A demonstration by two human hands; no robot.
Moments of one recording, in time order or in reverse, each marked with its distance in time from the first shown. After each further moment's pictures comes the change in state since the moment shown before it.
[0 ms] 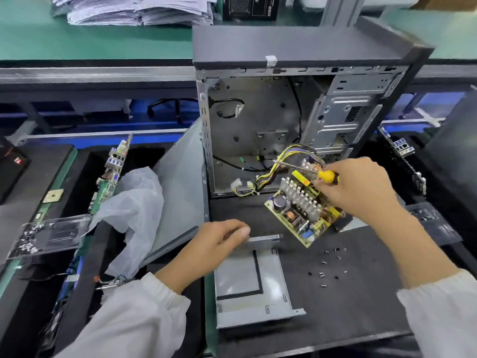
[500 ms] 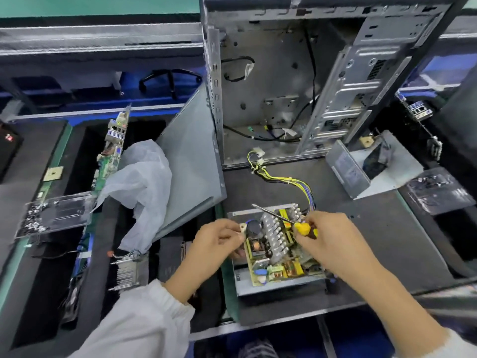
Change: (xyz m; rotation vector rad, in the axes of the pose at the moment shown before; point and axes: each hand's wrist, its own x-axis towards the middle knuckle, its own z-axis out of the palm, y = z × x) left_hand -0.045 -0.042 0.021 -0.398 0.095 -0.270; right_hand -0.112 -0.076 0.065 0.265 -0.337 0.160
